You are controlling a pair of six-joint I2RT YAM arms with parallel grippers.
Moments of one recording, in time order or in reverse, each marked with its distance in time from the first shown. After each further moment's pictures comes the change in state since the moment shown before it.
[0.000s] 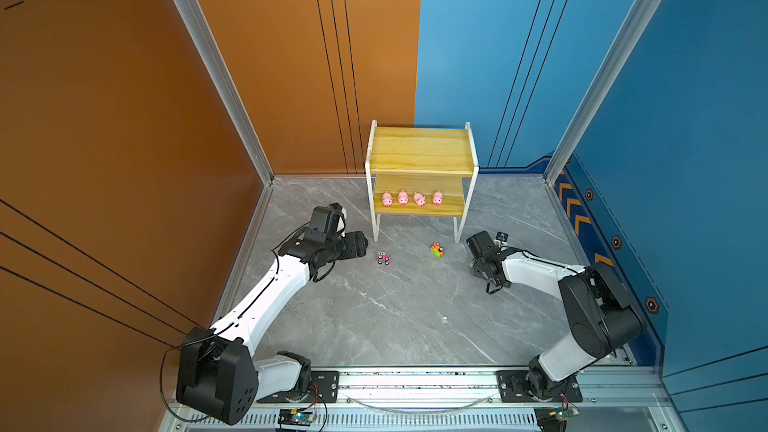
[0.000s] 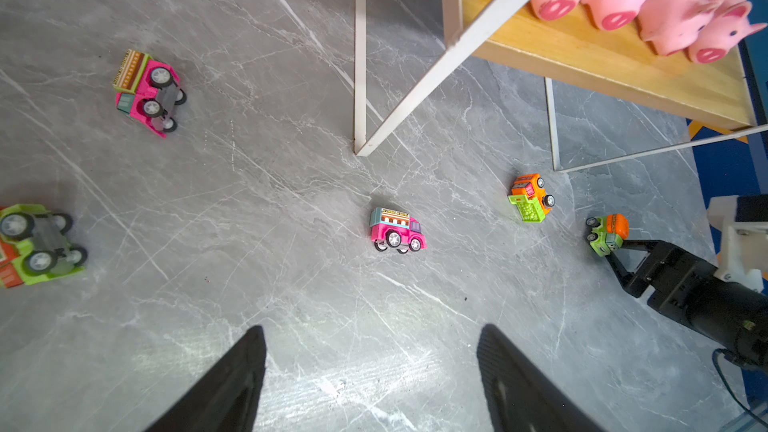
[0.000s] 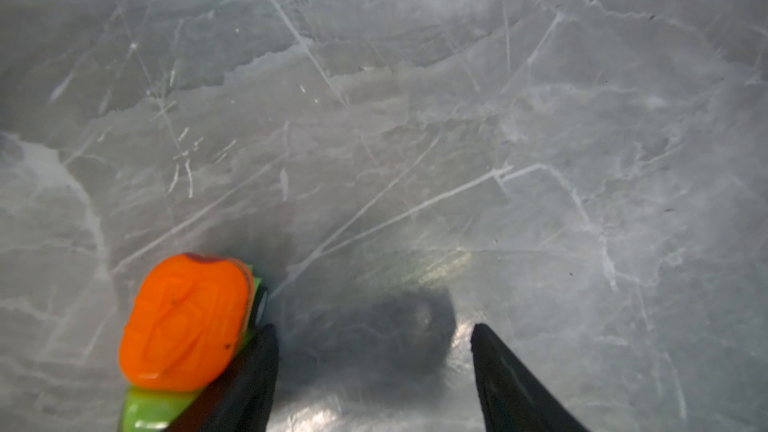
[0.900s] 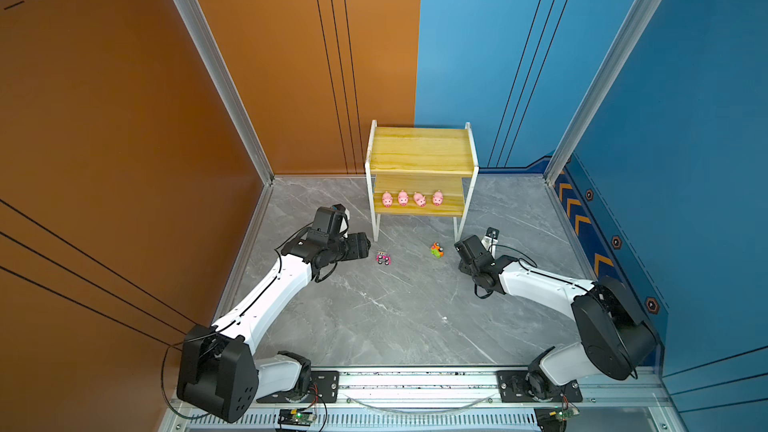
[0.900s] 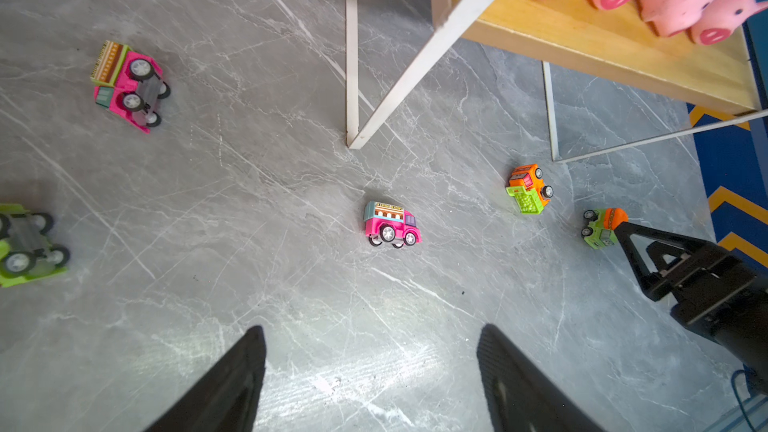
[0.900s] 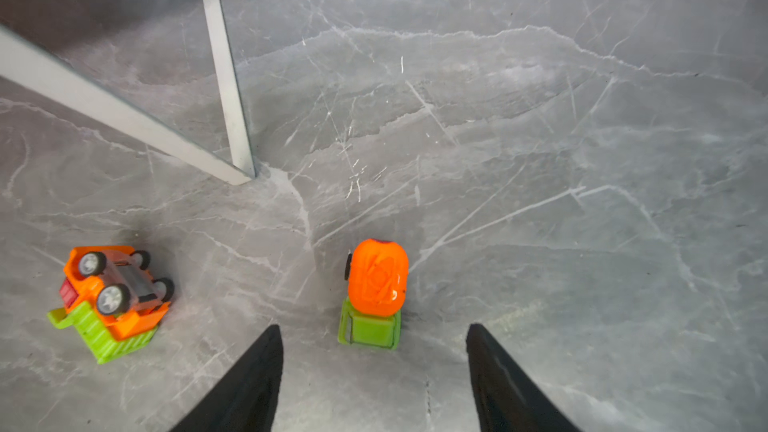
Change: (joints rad) left arm -0.021 0.011 0.000 0.000 0.000 0.000; right arm 0.168 -0.097 -0.047 0.147 0.070 0.117
